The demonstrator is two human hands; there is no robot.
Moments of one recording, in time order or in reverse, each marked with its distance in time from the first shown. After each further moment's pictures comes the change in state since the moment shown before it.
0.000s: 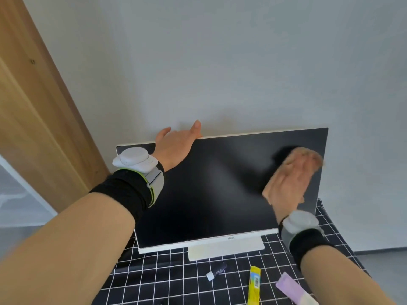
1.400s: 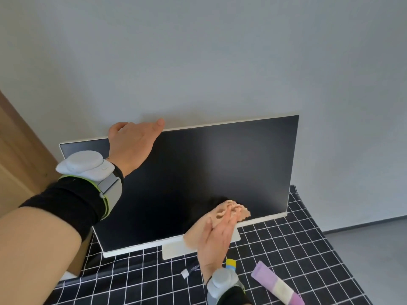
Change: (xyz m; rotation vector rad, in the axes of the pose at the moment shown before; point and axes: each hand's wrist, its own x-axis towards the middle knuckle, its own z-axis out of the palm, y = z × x) left_hand 0.009 -0.015 0.024 0.203 0.304 0.094; right_hand -0.201 -0.009 0.040 0.251 -0.303 0.292
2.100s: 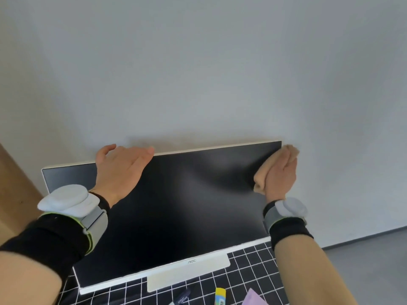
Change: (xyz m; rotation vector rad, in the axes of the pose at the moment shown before) left_hand -0.002 0.009 0.000 -0.123 0.091 0.007; right_hand 0.252 -0.065 -0.149 0.333 0.320 0.231
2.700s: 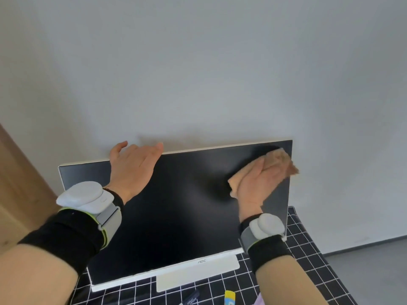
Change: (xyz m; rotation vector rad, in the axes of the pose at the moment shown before) left_hand 0.009 0.003 0.004 0.048 -0.049 0.015; right_hand -0.061 -0.012 0.049 -0.230 0.084 -0.175
